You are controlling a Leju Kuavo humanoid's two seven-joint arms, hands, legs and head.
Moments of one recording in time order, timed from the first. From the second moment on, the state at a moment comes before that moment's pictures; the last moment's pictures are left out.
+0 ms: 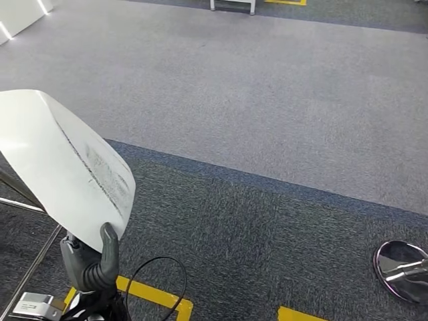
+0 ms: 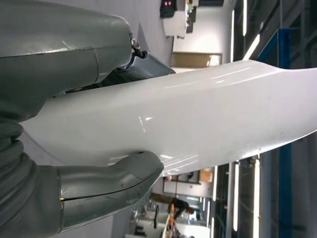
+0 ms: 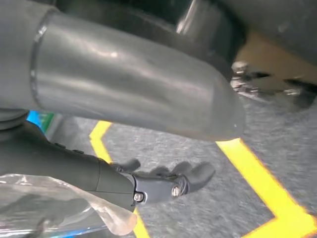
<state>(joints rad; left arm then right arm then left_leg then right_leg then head) 0.28 -0.20 -0.33 -1.86 -0.07 0.31 -0.70 -0.05 0.20 -0.19 -0.18 0.82 -0.19 0.08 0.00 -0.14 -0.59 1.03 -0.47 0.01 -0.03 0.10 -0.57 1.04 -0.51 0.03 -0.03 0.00</state>
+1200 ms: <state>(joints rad) 0.23 -0.20 -0.33 -1.82 -0.06 0.32 -0.70 -0.05 0.19 -0.20 -0.18 0.83 -0.19 0.07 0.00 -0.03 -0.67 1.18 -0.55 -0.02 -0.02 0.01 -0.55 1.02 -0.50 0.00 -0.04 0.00</state>
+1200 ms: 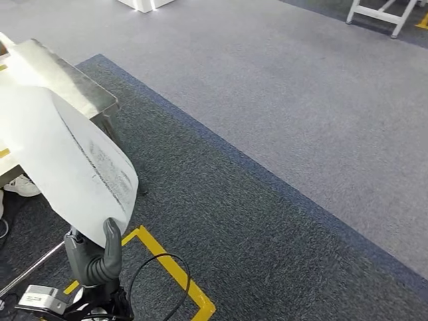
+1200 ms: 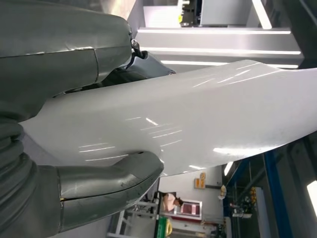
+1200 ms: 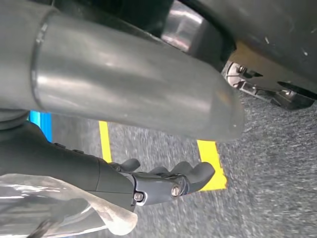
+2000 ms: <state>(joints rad) 0.22 -0.21 -0.33 -1.79 -0.06 0.32 -0.70 -0.05 0.19 -0.22 -0.19 0.84 -0.19 0.07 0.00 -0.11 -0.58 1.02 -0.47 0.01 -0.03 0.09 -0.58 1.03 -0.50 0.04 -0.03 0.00</state>
